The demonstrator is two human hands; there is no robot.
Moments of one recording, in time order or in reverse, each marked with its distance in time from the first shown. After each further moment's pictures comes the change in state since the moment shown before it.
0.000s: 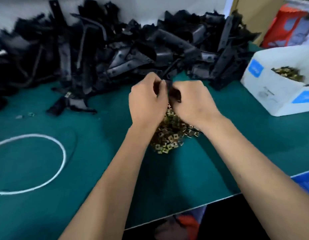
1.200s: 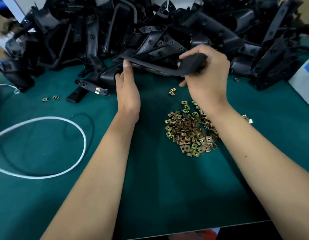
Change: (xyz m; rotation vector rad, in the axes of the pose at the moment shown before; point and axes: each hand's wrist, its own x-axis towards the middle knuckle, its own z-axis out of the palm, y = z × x) left_hand 0.028 -0.095 -0.047 -0.591 0.060 -0.673; right_hand 0.052 -0.036 0.050 0.743 0.371 -0.110
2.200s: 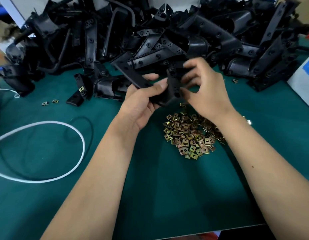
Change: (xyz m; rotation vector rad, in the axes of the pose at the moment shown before) left_hand -0.021 0.009 0.011 -0.480 -0.379 -0.245; right_hand -0.009 0.020 -0.022 -0.222 -0.307 0.016
